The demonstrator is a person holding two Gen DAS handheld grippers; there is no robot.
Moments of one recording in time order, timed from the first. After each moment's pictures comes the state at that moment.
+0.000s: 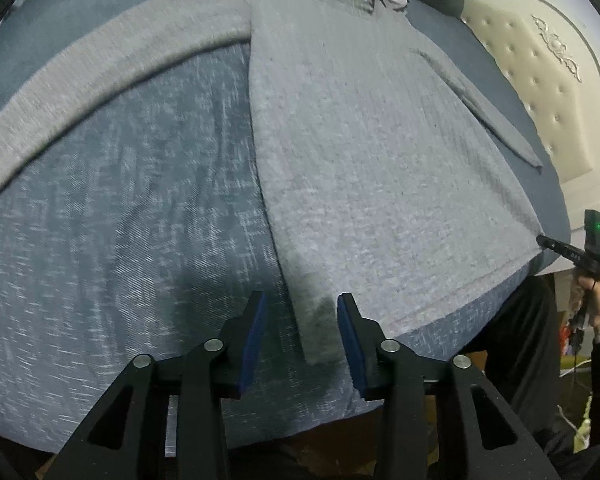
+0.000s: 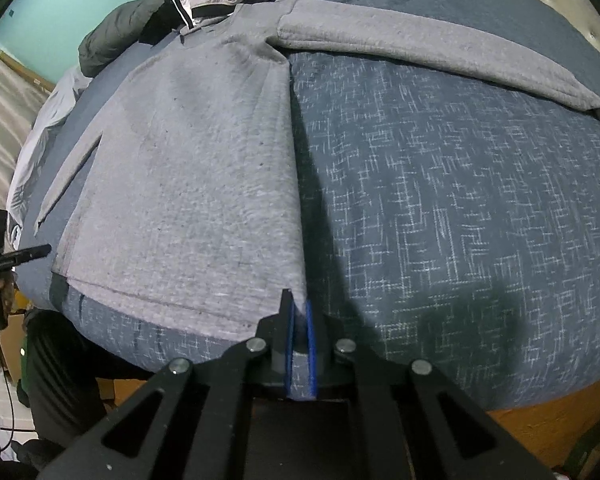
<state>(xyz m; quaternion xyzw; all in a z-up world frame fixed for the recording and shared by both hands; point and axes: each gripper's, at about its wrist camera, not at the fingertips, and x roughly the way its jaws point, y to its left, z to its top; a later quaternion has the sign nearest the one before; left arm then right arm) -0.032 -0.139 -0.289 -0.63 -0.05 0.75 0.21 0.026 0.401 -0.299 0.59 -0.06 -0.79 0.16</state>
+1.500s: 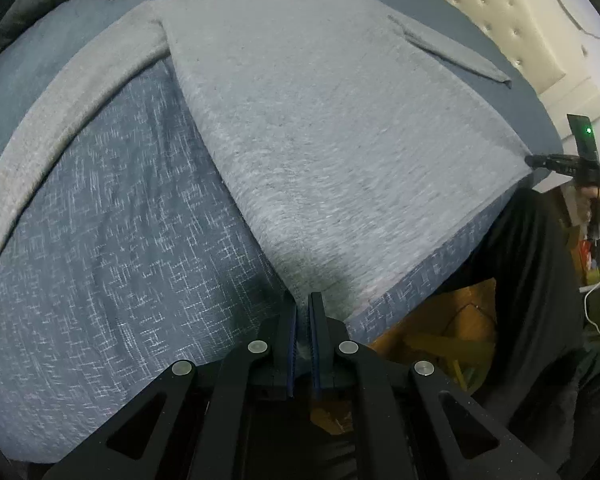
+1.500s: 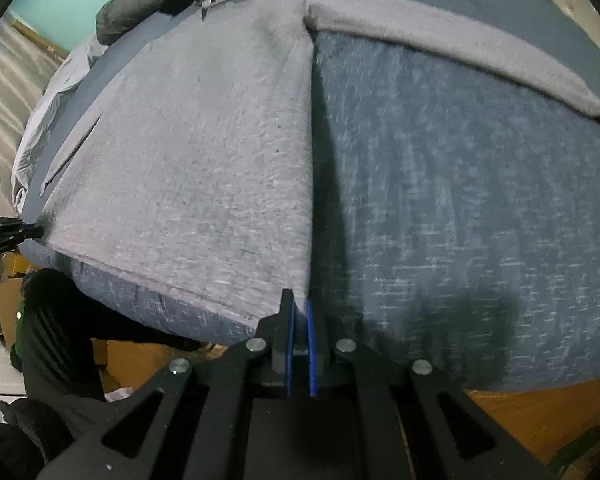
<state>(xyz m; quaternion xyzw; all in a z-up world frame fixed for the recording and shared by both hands) -0.023 -0.085 -0.263 -0.62 0.07 0.73 0.26 0.041 0.394 -0.301 0.61 -0.03 -0.77 0.19</state>
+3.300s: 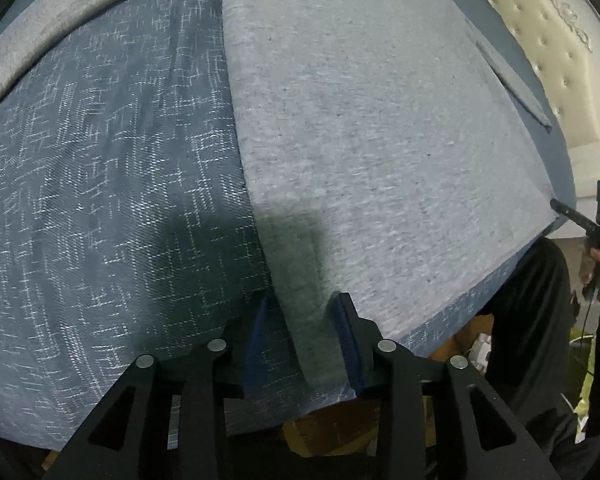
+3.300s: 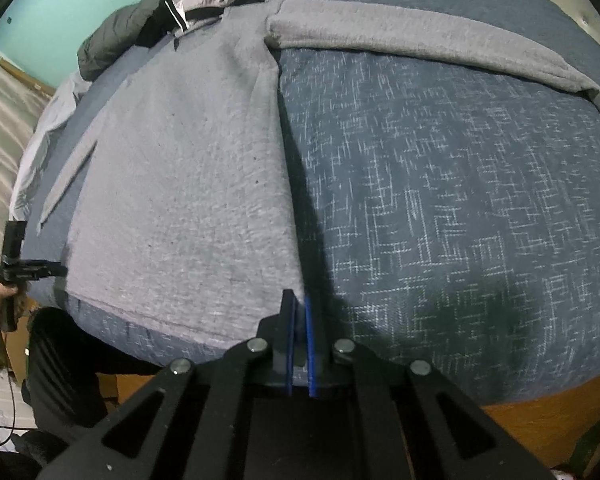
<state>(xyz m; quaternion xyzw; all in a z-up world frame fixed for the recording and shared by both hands) -0.032 -0.108 -0.335 -0.68 -0.03 0.70 0.23 0.011 0.412 -0.294 0.59 -0.08 -0.79 0.16</state>
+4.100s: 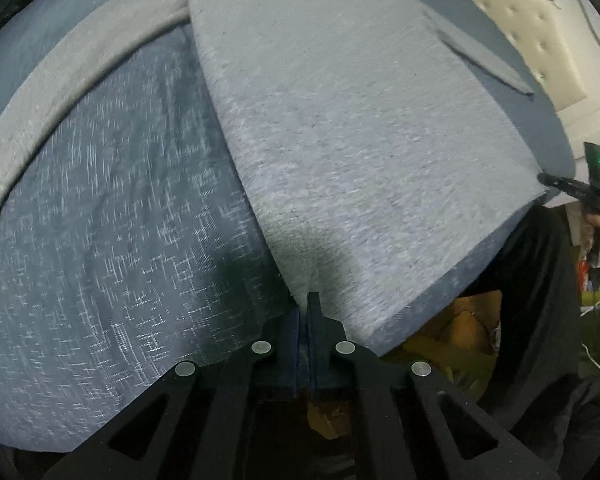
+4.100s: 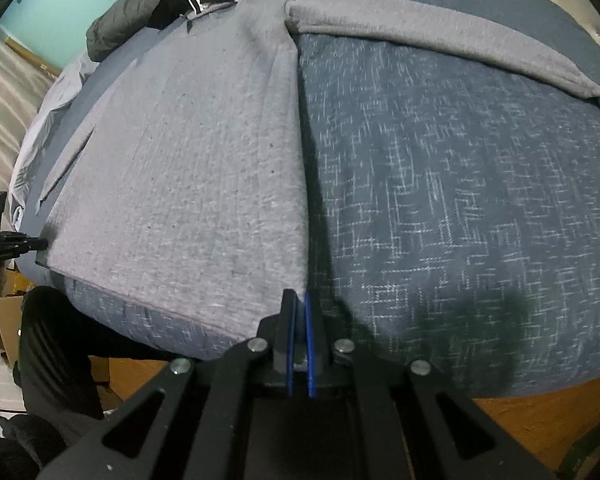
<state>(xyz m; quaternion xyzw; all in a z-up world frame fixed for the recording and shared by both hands) -0.019 -0.102 -0.289 -0.66 0.04 0.71 0.24 0.026 0.389 -0.298 0.60 -0.06 -0.78 0.17</state>
